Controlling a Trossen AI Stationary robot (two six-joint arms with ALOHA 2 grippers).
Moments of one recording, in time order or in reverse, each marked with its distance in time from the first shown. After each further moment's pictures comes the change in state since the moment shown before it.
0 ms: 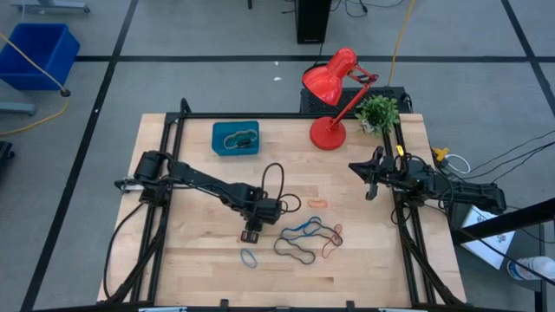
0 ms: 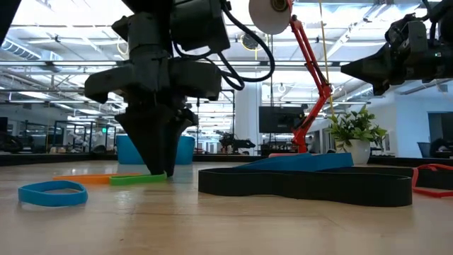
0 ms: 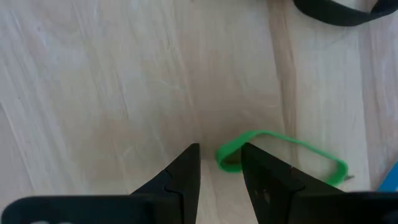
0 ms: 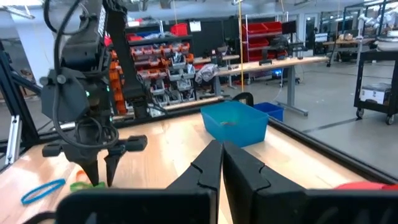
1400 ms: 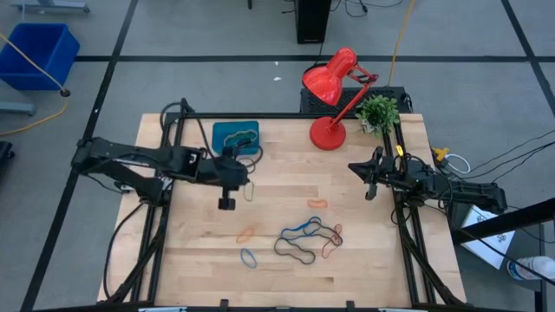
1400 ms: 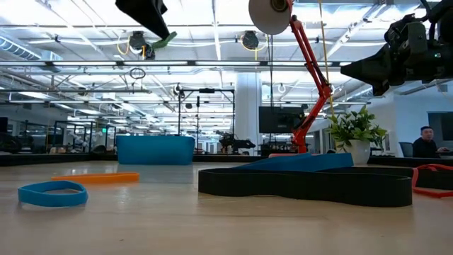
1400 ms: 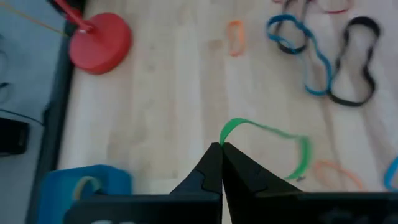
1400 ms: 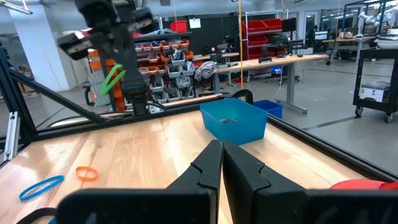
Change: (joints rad) left arm 0.075 -0.643 -0.005 -0.175 -0.345 0.099; right arm 0.000 0.011 0.000 0.001 0.002 -0.004
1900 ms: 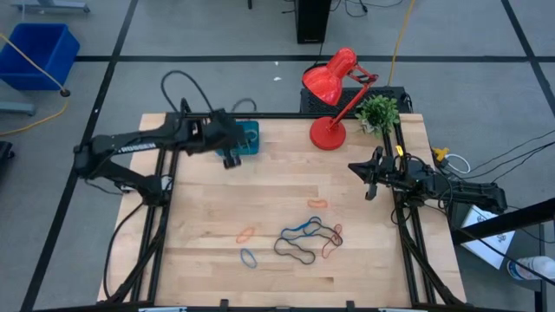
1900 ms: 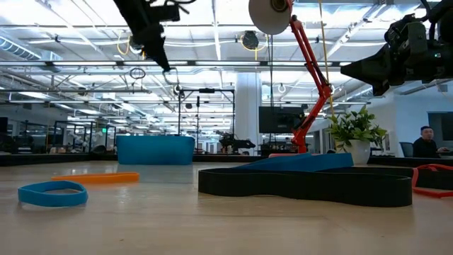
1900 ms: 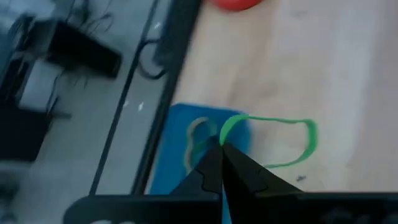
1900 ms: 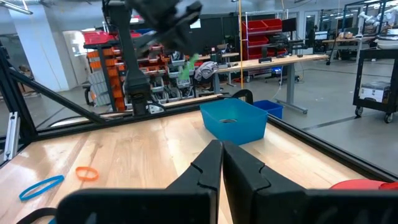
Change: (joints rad) left arm 0.366 0.011 0.002 -0.010 -0.168 0.102; right arm 0.000 0.000 0.000 0.000 0.000 0.000
